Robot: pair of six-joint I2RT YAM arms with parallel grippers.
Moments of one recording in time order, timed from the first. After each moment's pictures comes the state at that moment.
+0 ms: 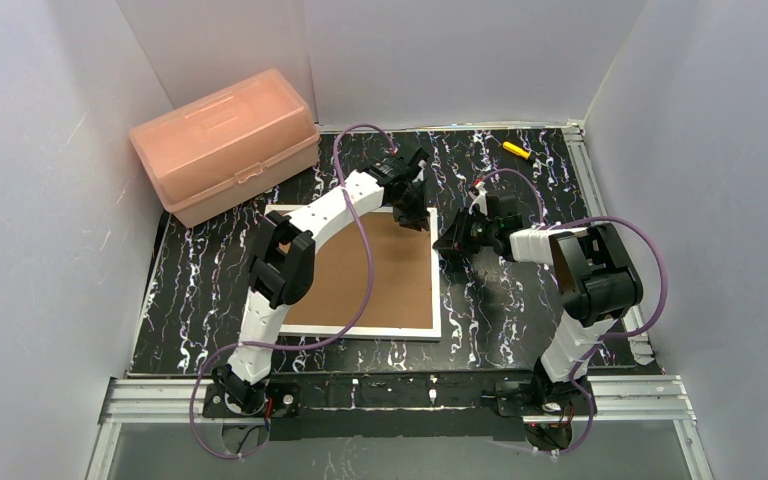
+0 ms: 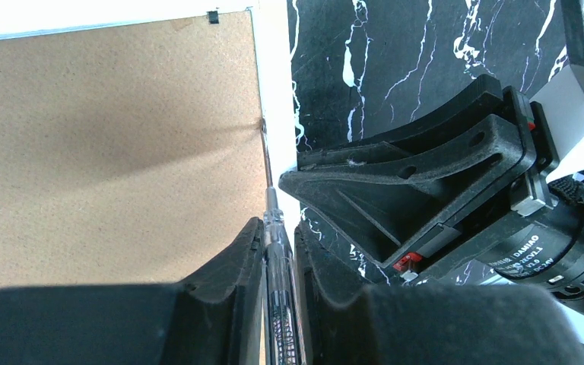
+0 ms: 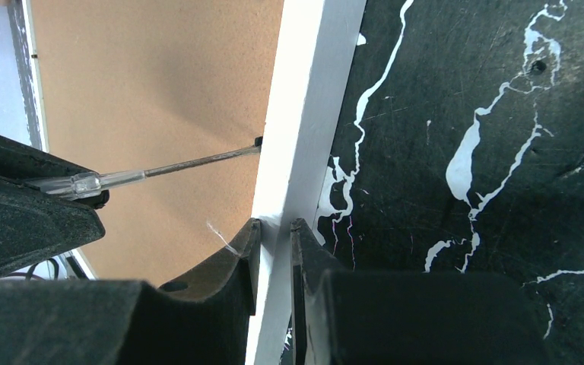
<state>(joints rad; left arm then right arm) -0.72 2.19 1.95 -0.79 0.15 -0.69 0.30 1.78 0.82 0.22 -0.57 0.55</state>
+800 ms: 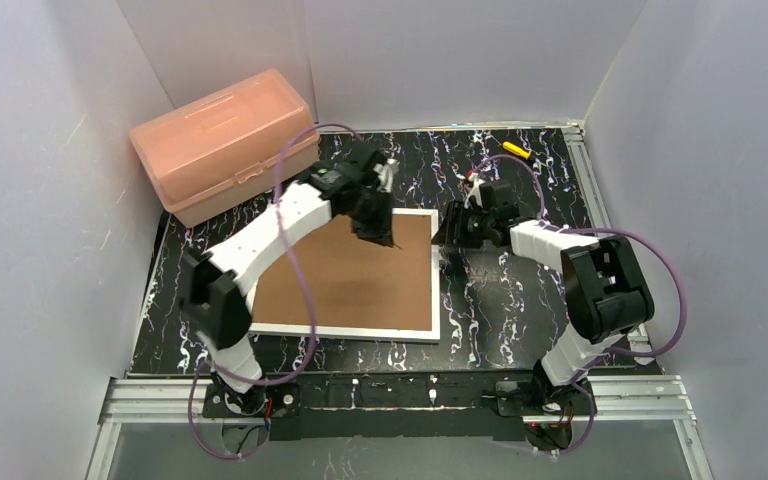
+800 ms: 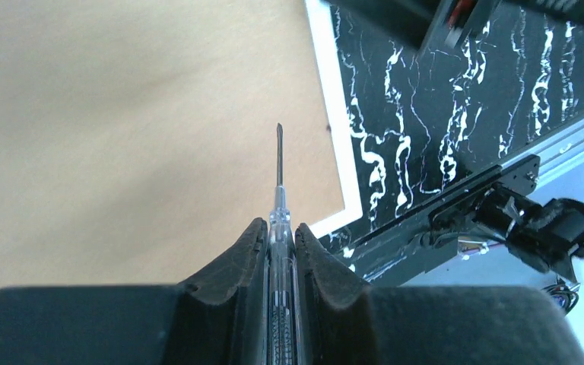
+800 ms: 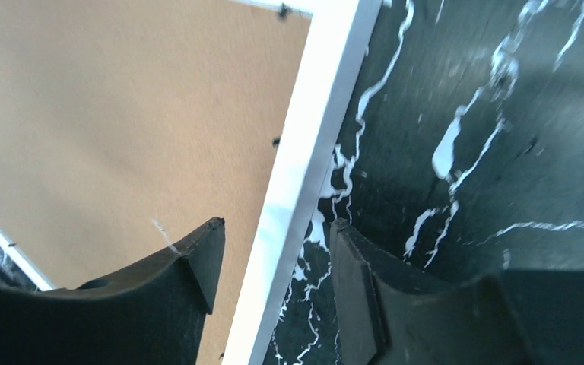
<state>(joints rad) -0.70 1.80 1.68 -0.97 0.20 -0.48 0.34 1.67 0.89 -0.03 -0.42 0.42</state>
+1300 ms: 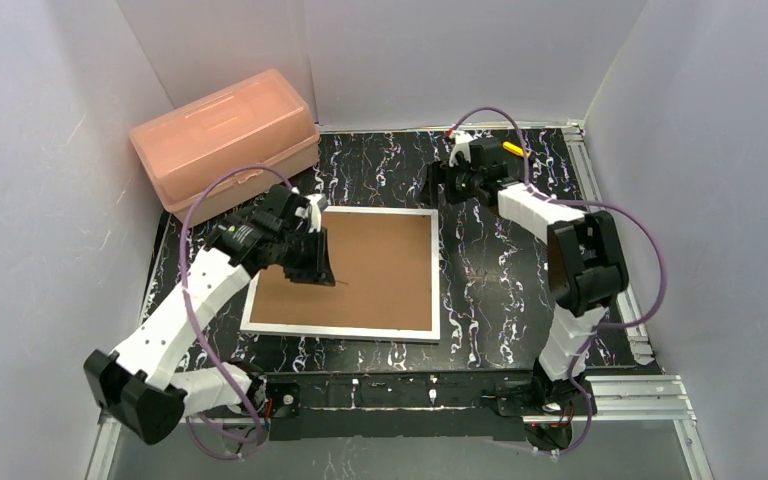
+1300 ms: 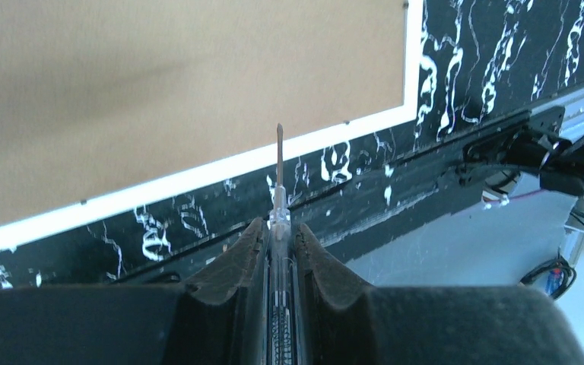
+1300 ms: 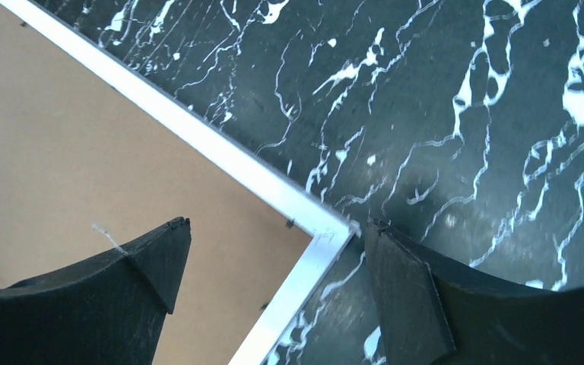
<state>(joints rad) -0.55 1.19 1.23 -1.08 0.22 -0.46 0.34 1.83 1.26 -0.05 -0.39 0.16</state>
